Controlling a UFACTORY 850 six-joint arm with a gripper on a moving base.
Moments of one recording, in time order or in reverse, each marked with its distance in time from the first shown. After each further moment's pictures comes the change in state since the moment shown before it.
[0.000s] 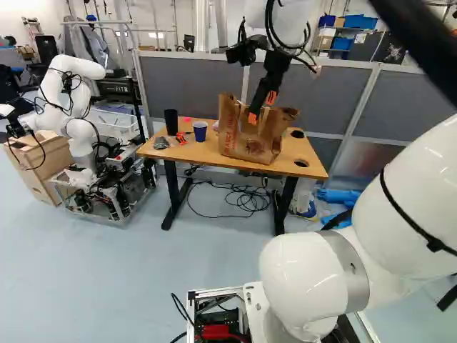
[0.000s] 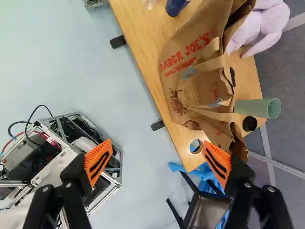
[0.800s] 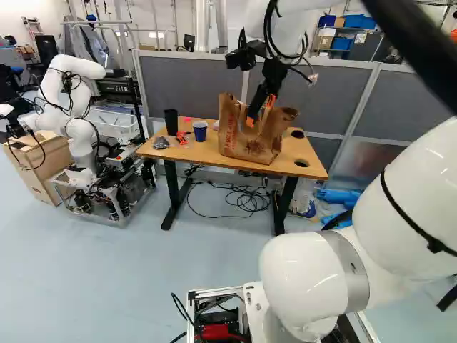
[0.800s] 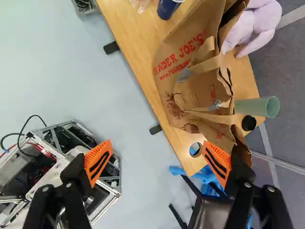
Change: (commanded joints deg) arm 0.1 0.3 3.6 0.0 6.6 3.3
